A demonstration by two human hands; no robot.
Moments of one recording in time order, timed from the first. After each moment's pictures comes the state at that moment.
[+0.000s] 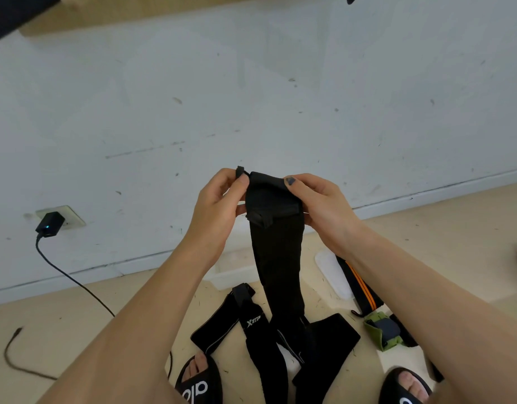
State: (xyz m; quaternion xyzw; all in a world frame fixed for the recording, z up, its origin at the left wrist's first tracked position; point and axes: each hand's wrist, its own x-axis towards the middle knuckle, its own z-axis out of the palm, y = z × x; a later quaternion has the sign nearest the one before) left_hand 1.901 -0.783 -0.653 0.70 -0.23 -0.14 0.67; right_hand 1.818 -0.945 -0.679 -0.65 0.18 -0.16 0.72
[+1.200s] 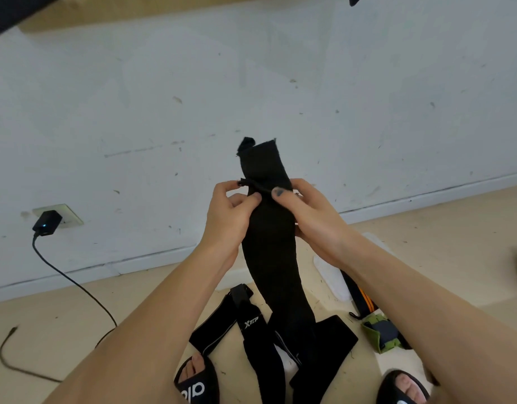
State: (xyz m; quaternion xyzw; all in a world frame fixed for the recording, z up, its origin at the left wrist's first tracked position) left_hand 1.902 -0.801 -0.675 0.70 -0.11 -0.16 0.68; right_hand 1.814 -0.929 -0.677 -0.67 0.17 -0.12 0.71
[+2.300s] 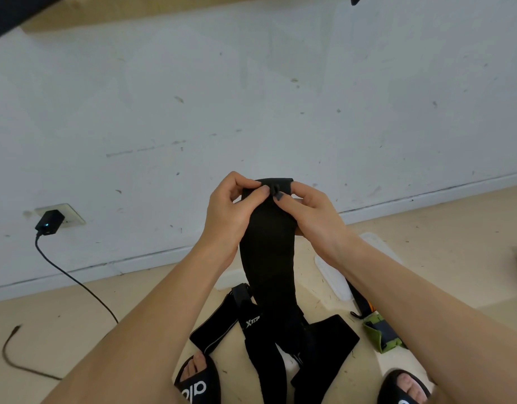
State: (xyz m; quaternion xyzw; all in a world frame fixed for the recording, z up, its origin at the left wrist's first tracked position) left_hand 1.902 -0.797 -0.670 0.70 -0.20 -0.12 0.68; right_hand 1.812 -0.925 -0.674 -0.67 0.14 -0.13 0.71
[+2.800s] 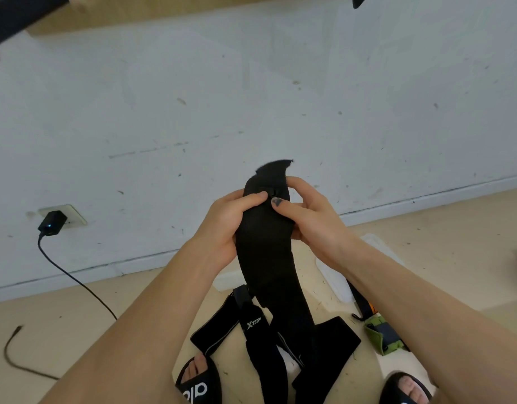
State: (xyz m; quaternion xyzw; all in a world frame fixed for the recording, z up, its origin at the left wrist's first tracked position) left_hand 1.903 -0.789 -0.654 0.61 -0.06 -0.35 0.71; right_hand 1.810 -0.923 -0.671 -0.64 0.10 -0.11 0.75
